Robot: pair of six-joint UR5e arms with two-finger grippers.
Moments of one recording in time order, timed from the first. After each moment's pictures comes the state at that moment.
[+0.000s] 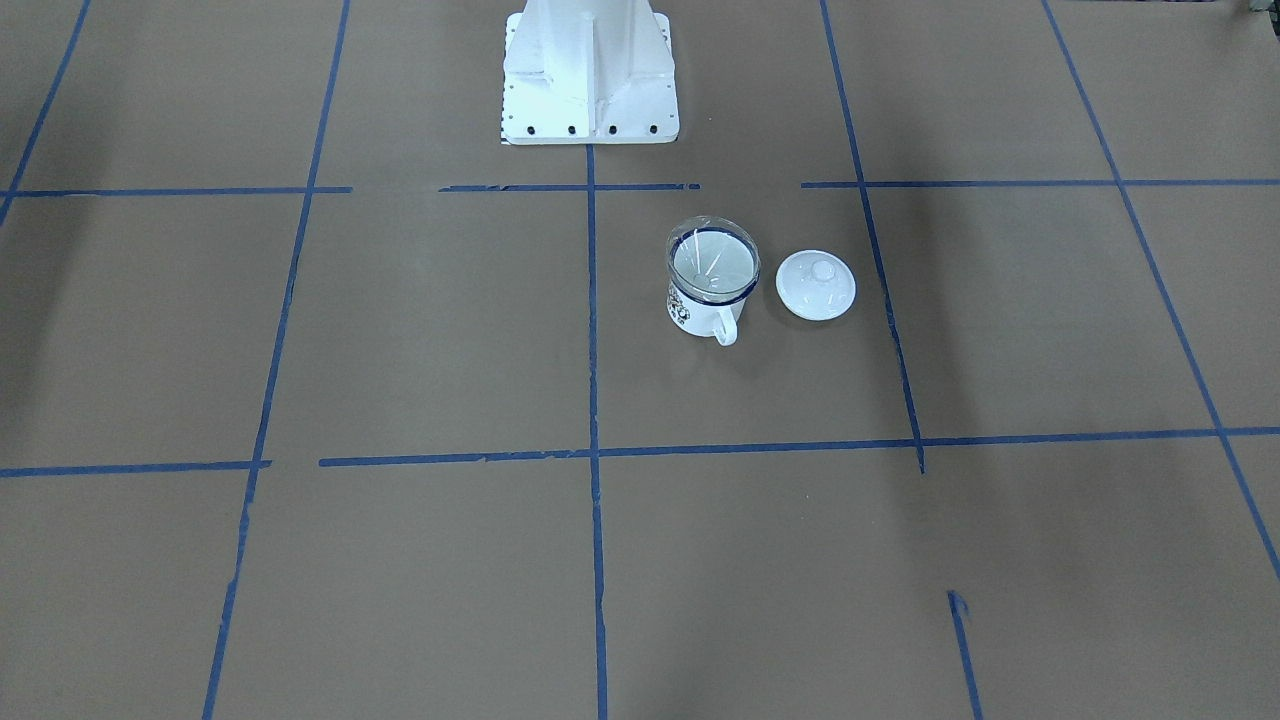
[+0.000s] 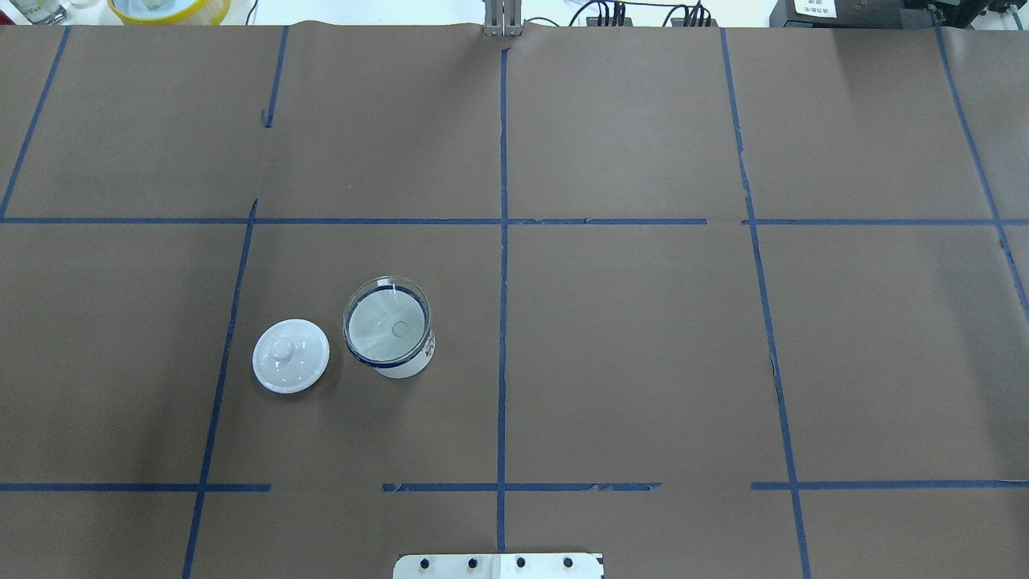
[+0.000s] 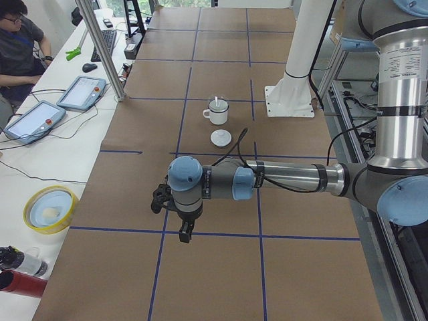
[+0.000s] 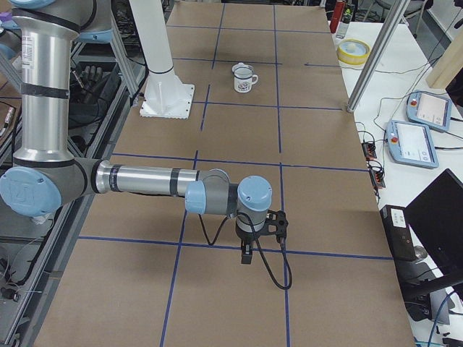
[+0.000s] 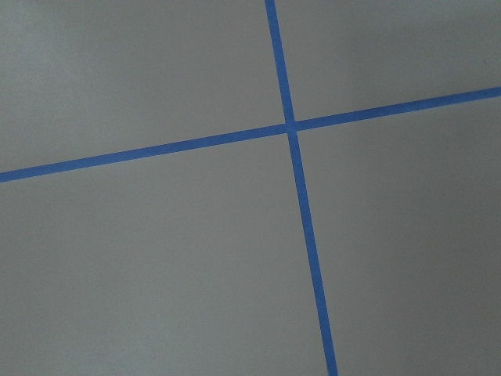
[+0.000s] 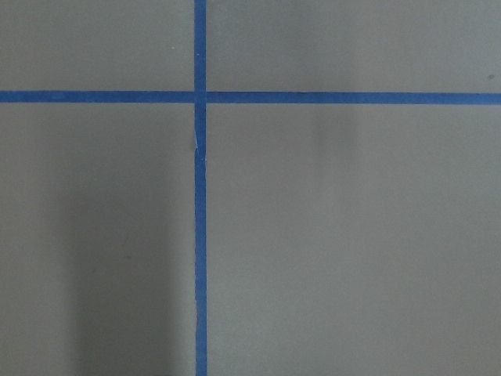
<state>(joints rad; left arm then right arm) -1.61 -1.50 -1.69 -1.54 -2.34 0.19 1.57 -1.68 1.66 -1.57 2.29 0.01</state>
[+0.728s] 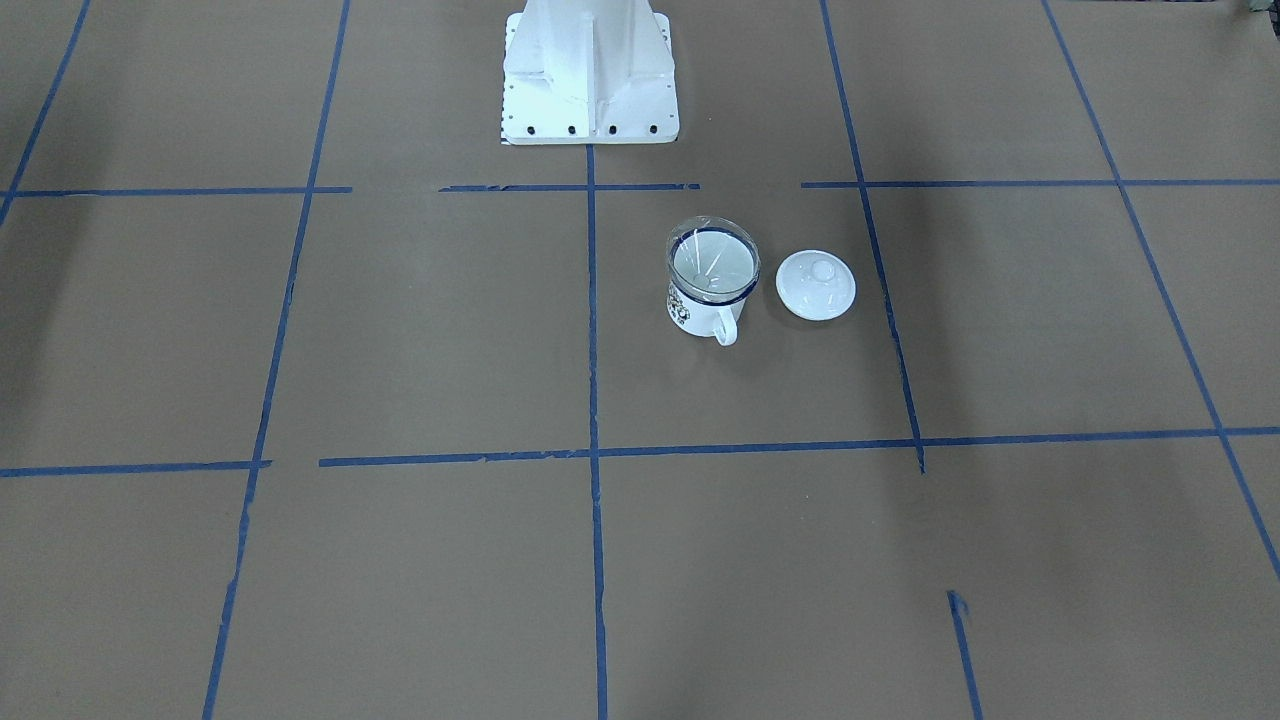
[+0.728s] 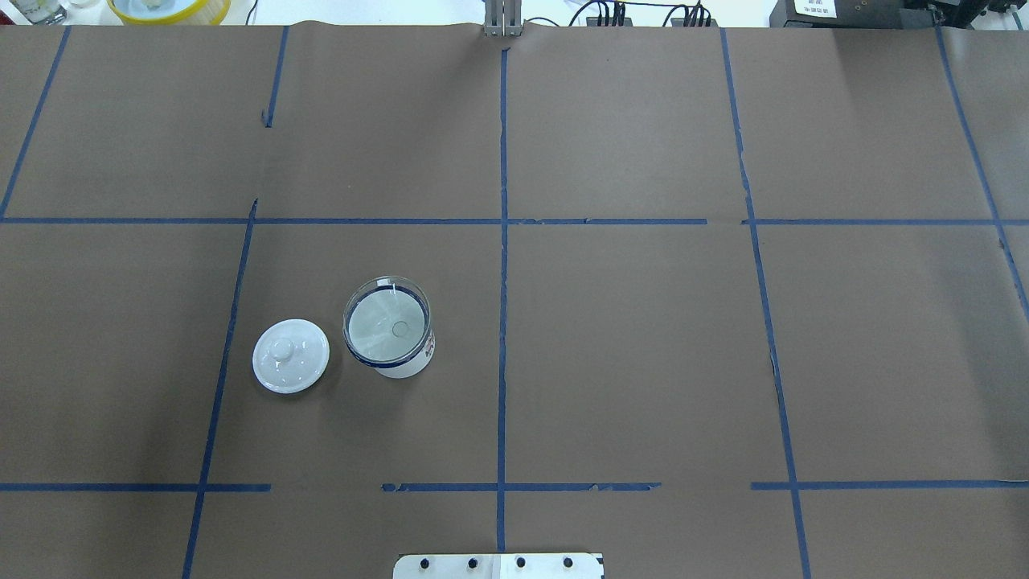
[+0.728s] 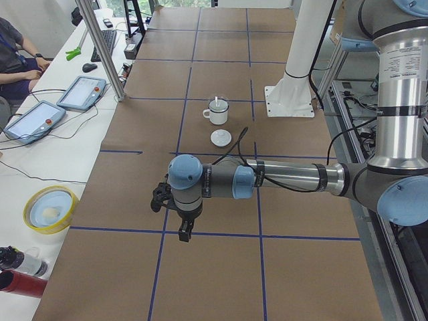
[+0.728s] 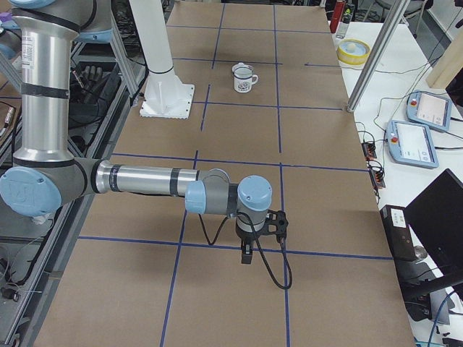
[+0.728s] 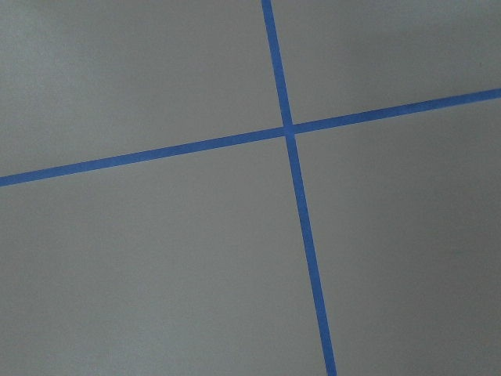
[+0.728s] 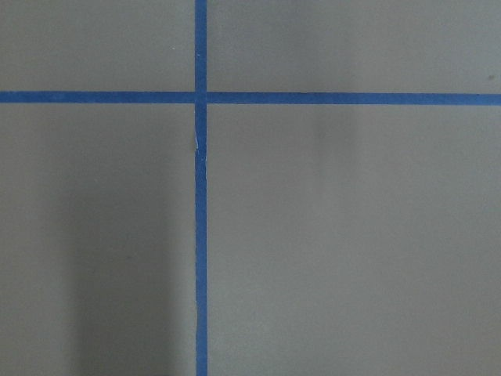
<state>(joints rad) -1.61 -1.51 -1.71 -1.54 -2.34 0.18 1.57 -1.68 1.66 -1.57 2.29 0.01</state>
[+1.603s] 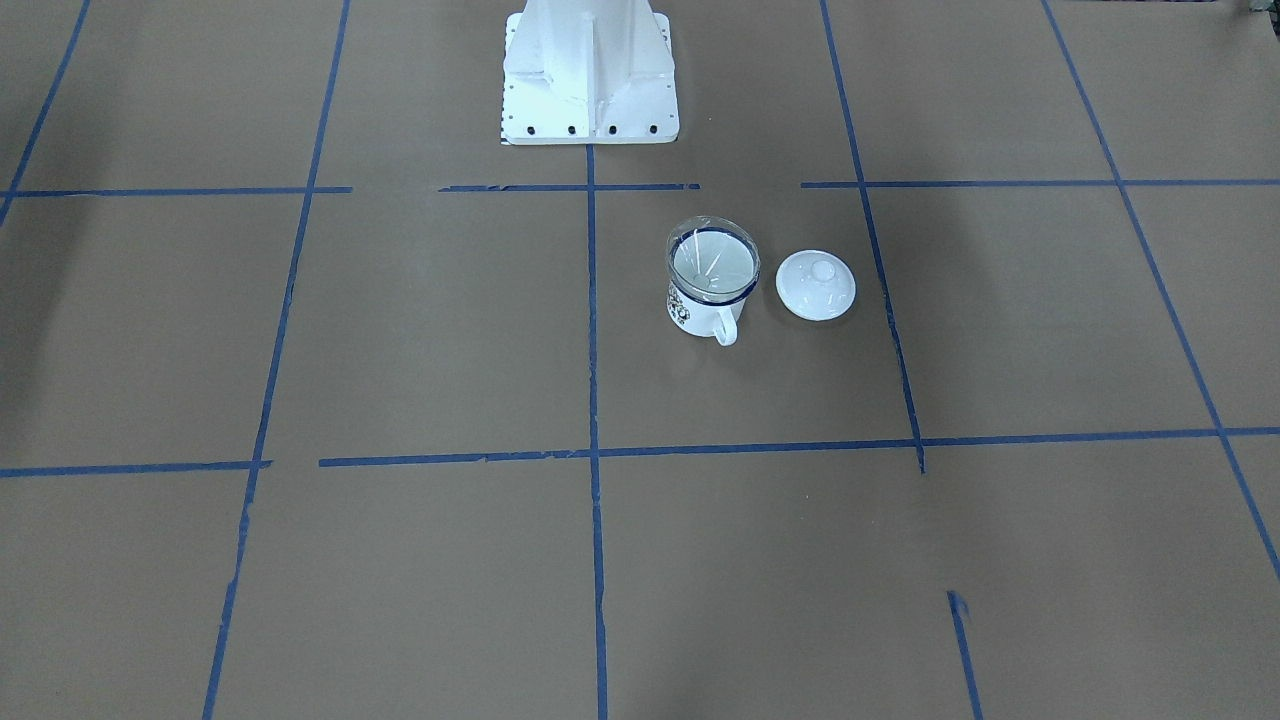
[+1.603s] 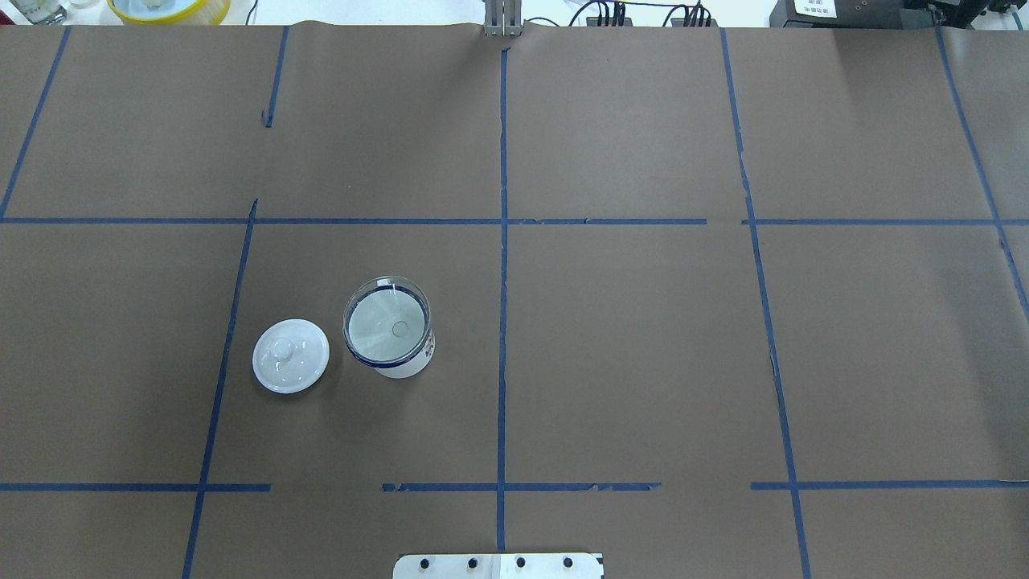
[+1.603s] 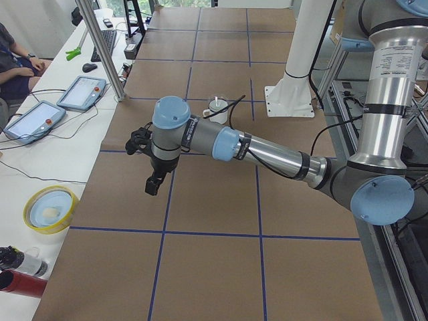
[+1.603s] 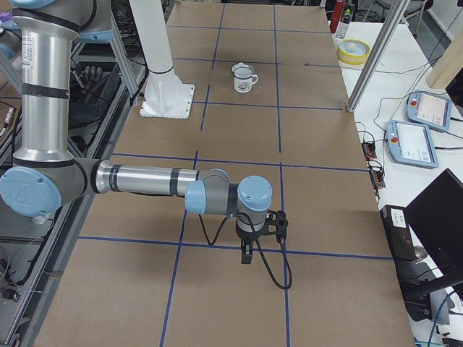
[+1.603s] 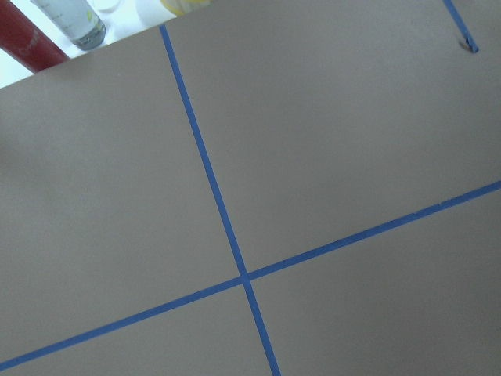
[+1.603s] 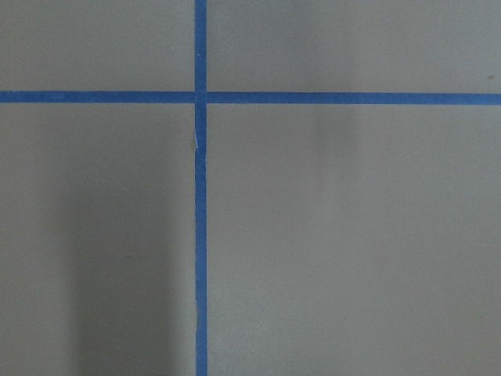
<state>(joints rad) -1.62 -1.65 -1.82 -1.61 -2.34 0.07 1.57 -1.68 1.66 -1.57 2.29 0.01</state>
